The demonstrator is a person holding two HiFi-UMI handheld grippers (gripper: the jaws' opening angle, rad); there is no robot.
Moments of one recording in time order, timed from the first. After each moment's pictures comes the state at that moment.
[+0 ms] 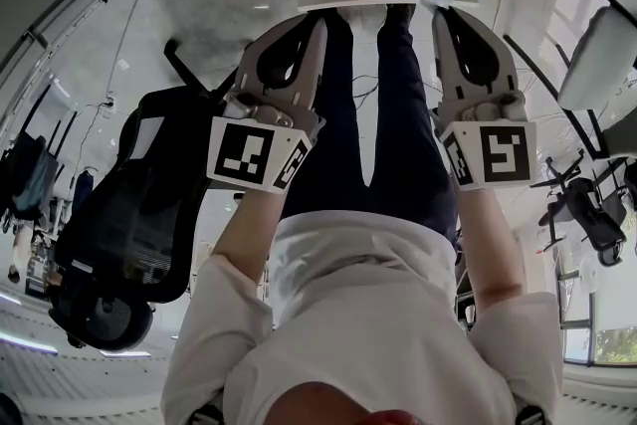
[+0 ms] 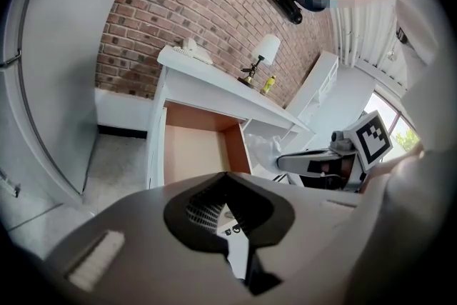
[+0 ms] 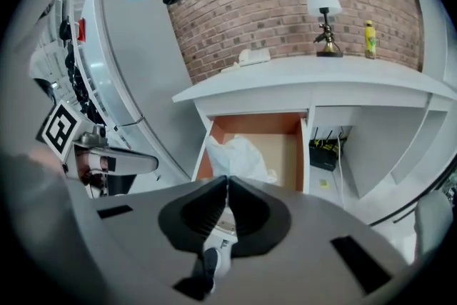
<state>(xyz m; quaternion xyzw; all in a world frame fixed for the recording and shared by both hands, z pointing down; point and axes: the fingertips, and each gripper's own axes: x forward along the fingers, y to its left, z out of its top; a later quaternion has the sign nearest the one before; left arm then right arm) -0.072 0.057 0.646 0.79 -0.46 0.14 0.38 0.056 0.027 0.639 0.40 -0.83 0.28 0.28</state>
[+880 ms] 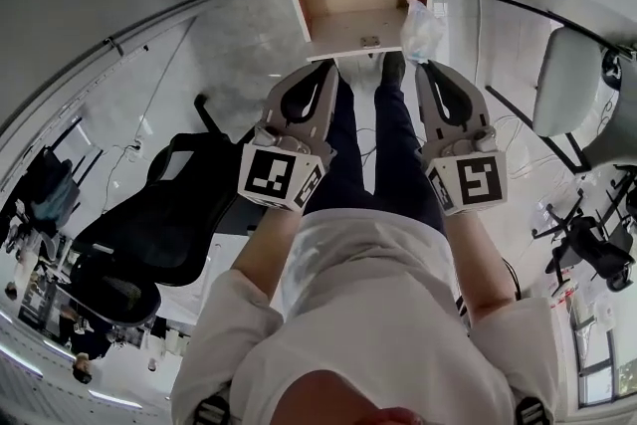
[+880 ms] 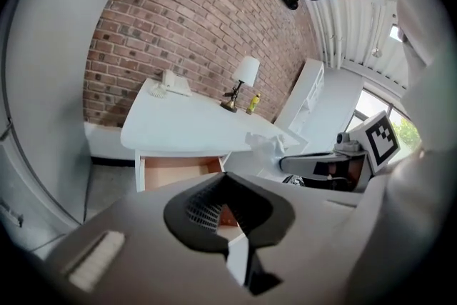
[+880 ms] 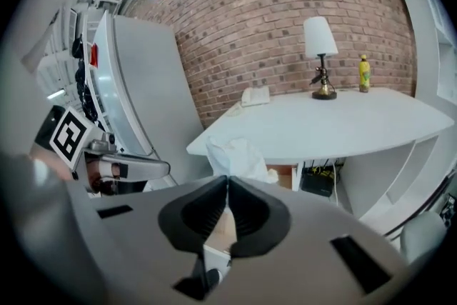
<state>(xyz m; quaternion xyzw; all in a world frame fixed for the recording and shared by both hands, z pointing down) -0.048 0.031 0.528 0.82 -0.47 0.12 0.32 0.069 0.016 0.512 0.42 -0.85 0.24 0.22</state>
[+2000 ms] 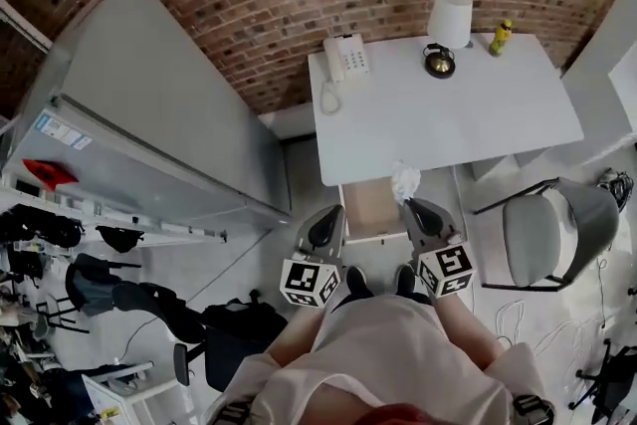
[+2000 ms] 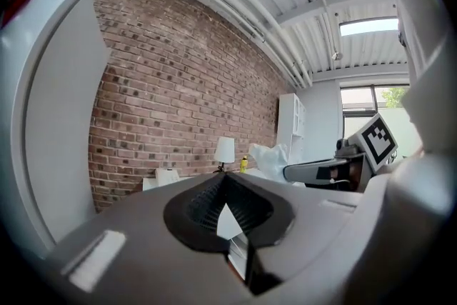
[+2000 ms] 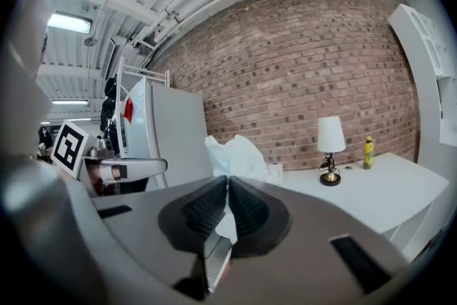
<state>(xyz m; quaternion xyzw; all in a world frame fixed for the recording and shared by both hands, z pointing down) -0.068 0.063 0.225 0.85 -0.52 0.03 0.10 0.063 0.047 0.226 0.42 -0.90 0.12 0.08</state>
